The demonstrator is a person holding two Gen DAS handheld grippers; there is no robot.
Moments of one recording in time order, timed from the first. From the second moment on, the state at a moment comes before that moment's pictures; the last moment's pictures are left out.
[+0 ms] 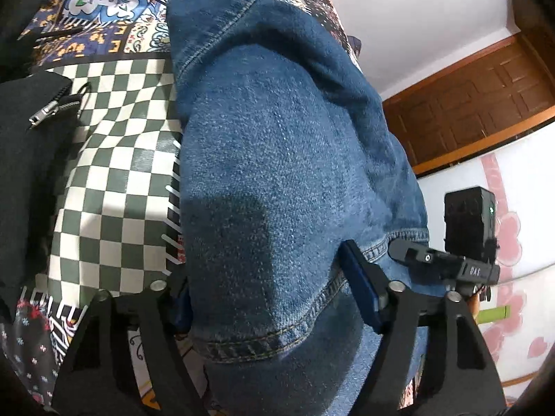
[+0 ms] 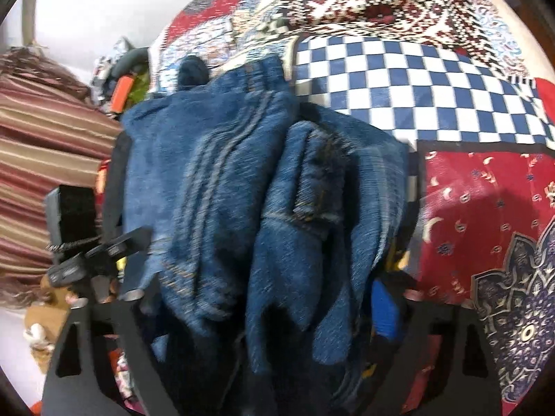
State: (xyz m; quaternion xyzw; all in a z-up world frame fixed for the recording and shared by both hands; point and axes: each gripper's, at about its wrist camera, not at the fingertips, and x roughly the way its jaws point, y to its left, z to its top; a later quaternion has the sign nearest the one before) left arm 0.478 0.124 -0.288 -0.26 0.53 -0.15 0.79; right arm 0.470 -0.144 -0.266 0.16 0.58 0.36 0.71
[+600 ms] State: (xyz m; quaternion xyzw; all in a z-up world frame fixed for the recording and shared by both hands) left arm 0.406 0.146 -0.138 -0.19 0.42 -0.16 0.87; right arm 0.406 -0.100 -0.138 0.11 0.49 0.38 0.78
